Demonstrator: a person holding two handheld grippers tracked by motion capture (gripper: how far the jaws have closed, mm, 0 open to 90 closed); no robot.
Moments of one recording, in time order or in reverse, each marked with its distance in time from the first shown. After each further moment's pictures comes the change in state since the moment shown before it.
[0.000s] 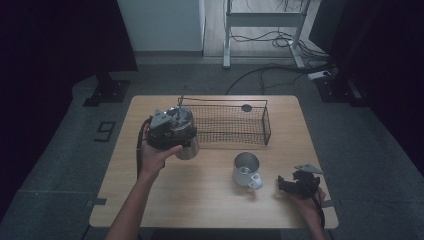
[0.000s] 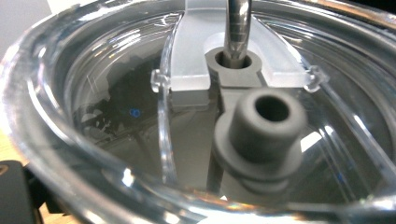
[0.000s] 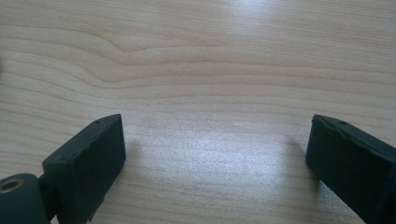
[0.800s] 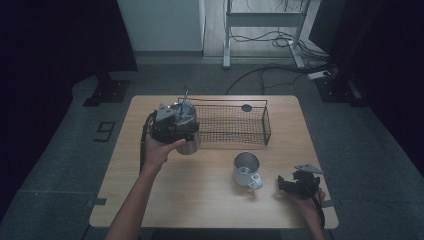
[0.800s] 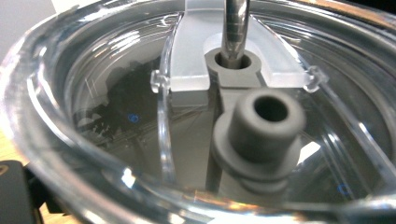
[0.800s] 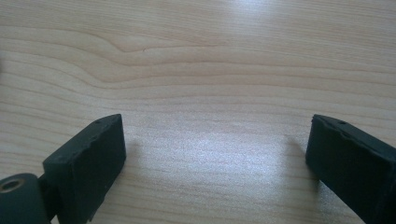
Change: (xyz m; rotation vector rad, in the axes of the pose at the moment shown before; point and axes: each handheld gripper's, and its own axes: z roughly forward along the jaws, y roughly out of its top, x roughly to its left) left arm 0.004 0.012 0.018 0.017 0.018 0.015; right arm 0.000 0.000 0.000 -0.005 -0.002 0.001
